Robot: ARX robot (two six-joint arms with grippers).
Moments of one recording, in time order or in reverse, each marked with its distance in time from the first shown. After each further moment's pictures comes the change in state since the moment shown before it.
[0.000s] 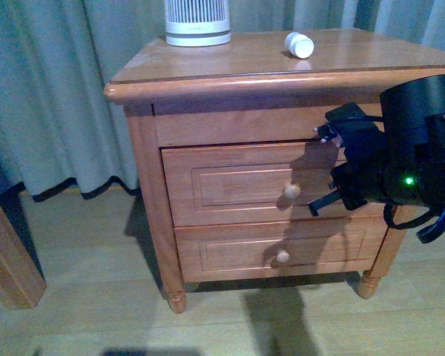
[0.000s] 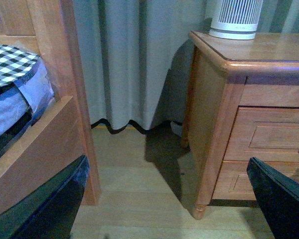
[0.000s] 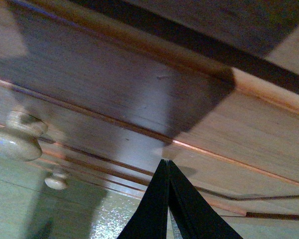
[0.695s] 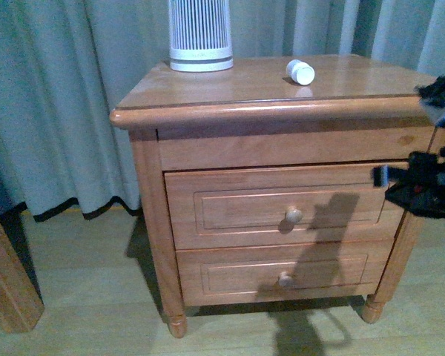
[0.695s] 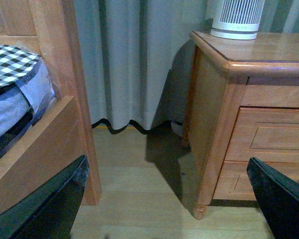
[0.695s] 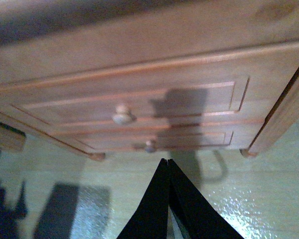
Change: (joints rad) left arm 0.000 0.000 0.000 0.000 0.000 0.000; right arm -0.082 -0.640 -0.348 -0.274 -0.223 0.525
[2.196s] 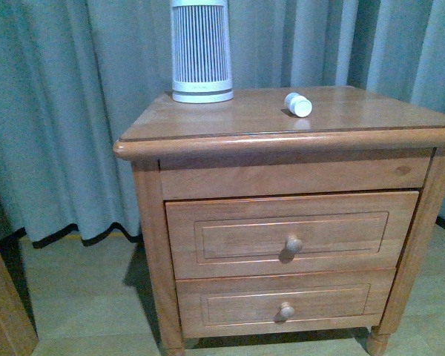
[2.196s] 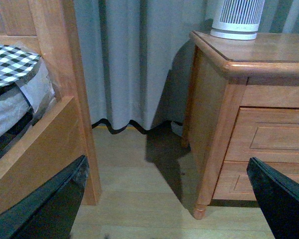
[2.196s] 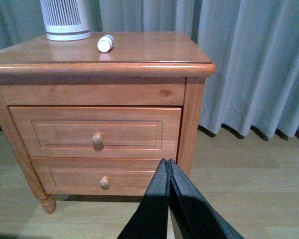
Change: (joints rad) left arm 0.000 0.000 0.000 0.000 0.000 0.000; right arm -0.053 -1.521 -0.746 -0.281 0.147 -0.229
